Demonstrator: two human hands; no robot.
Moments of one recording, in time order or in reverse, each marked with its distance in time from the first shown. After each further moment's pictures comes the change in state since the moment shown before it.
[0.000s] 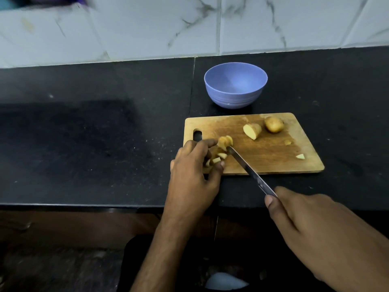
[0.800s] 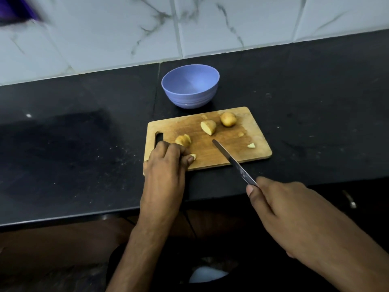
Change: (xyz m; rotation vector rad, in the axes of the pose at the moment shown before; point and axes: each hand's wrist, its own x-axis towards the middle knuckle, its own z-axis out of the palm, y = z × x) left_hand -0.004 0.020 0.020 0.174 0.037 0.092; right_hand -0.020 0.042 -0.005 0.092 0.044 0.089
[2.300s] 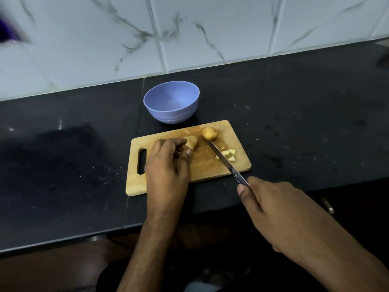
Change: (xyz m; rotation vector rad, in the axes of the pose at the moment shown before) left_hand 0.030 0.039 0.024 -0.225 0.151 -0.014; right_hand 0.009 0.021 -0.013 0.027 0.065 0.013
